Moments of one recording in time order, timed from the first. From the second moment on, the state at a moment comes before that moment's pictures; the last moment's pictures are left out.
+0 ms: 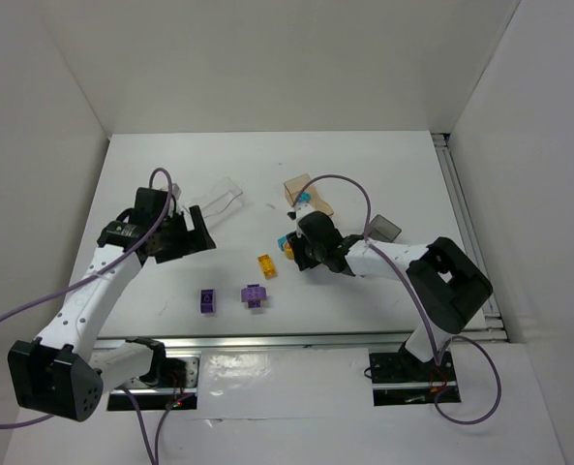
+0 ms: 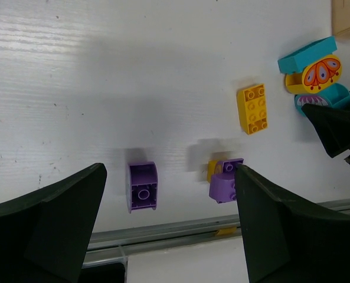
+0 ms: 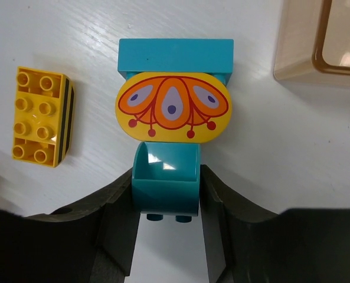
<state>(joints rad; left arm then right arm) -0.18 1.11 0.97 -0.80 0.10 -0.47 0.72 1.63 0.83 0.00 0.08 0.18</state>
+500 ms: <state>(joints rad) -0.26 1.20 1.00 -0.62 0.59 -0.44 0.79 1.16 0.73 -0.03 0.09 0.23</state>
